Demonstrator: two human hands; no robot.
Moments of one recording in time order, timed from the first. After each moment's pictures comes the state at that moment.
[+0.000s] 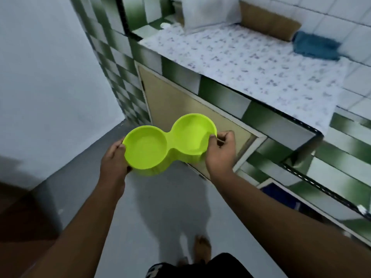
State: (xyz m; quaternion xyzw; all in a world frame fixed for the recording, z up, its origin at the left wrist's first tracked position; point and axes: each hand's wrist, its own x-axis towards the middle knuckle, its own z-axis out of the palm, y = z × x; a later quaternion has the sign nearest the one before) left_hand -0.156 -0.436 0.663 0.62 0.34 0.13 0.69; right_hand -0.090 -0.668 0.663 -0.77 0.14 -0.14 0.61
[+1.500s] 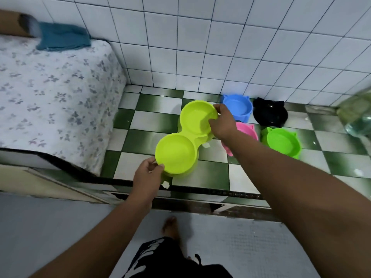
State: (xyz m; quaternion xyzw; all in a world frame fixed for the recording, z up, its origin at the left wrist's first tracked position) left_hand -0.106 -1.112 0.605 0.73 0.13 -0.21 0.64; right_hand -0.056 -1.378 0.650 -0.85 0.27 -0.09 0.44
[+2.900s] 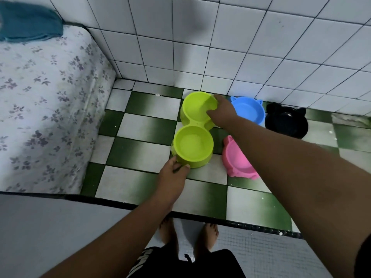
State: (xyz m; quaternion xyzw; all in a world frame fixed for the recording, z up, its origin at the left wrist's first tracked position) left_hand -0.059 -1.231 0.591 0.69 0.14 -0.29 0.65; right_hand 0.062 -1.459 0.613 -0.89 0.24 0.05 0.38
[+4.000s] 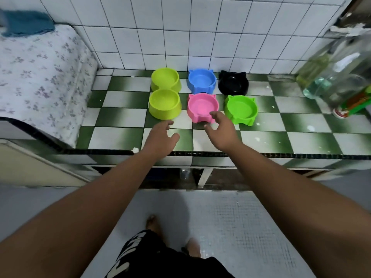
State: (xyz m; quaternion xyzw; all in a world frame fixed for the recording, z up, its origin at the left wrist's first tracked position) left_hand -0.186 -1.221 0.639 0.89 -0.17 -0.18 0.40; right_hand -0.272 -1.412 0.647 -0.87 0.26 -0.09 0.41
